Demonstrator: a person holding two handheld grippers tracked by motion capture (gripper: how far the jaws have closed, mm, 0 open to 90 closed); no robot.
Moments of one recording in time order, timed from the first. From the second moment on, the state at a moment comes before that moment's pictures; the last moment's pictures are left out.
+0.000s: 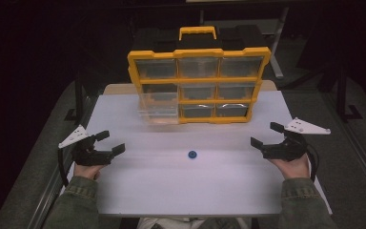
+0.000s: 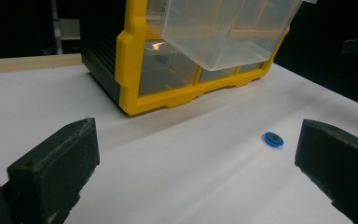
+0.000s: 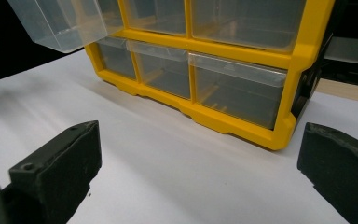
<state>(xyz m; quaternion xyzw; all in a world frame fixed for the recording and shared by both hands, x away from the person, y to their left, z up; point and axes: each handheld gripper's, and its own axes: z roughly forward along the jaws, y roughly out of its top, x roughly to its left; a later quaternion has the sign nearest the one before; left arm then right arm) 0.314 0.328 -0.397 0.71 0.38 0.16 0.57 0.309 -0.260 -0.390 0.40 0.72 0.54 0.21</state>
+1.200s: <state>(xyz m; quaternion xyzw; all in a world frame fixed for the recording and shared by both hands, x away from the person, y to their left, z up) 0.312 0.325 -0.399 0.71 0.38 0.16 0.57 0.318 -0.230 -0.375 0.37 0.76 0.50 0.18</state>
